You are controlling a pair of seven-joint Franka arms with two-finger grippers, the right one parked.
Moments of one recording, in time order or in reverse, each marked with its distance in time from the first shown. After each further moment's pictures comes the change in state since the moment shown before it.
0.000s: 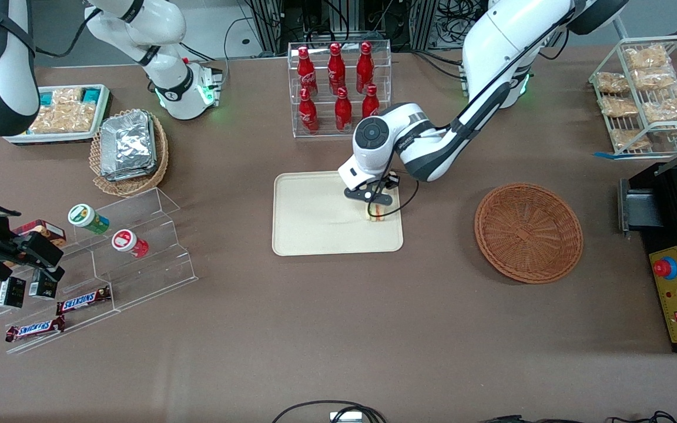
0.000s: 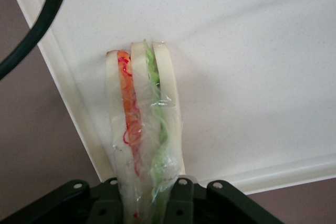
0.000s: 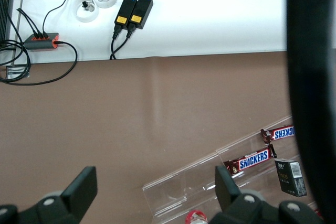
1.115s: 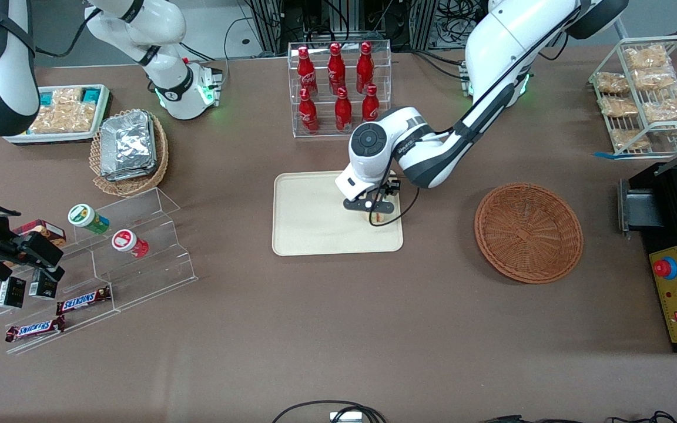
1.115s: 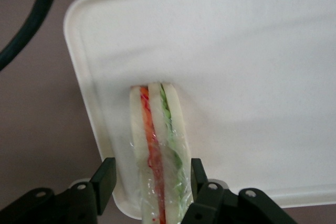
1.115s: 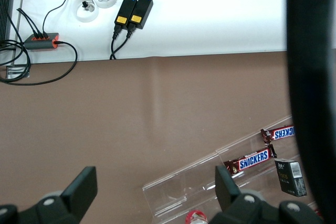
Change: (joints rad) arm 0.006 0.017 0.001 0.172 0.000 -0.149 -0.067
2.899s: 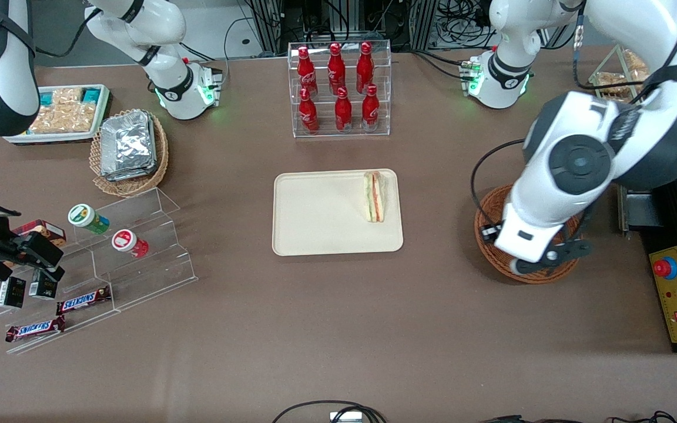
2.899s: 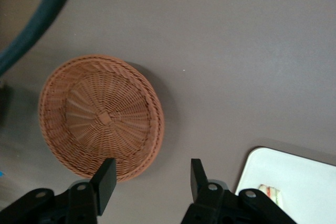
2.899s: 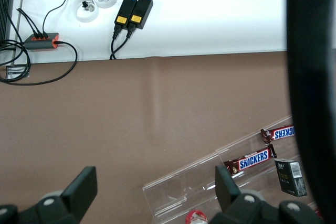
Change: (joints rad) arm 0.318 -0.213 0.139 0.388 -0.110 -0.478 0.233
